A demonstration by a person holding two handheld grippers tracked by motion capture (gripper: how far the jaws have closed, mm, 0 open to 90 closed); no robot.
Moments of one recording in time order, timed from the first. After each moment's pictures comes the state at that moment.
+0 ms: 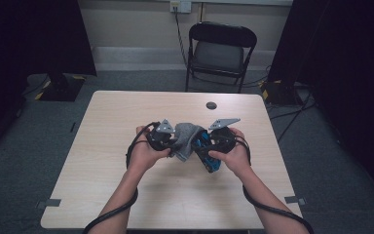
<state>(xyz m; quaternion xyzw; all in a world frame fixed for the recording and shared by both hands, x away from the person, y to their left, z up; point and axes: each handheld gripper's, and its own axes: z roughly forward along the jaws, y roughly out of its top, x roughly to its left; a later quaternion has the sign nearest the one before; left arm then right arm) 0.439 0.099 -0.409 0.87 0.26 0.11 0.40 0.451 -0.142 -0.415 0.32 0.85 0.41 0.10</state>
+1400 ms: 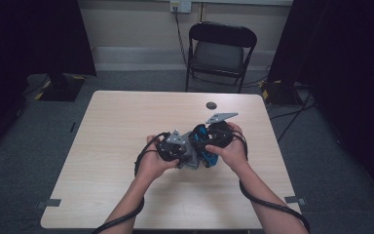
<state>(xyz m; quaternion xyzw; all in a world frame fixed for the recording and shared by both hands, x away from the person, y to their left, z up) 0.423 0.073 -0.431 0.88 0.24 0.07 0.40 0.460 -0.132 -0.401 0.32 0.84 0.42 0.11</state>
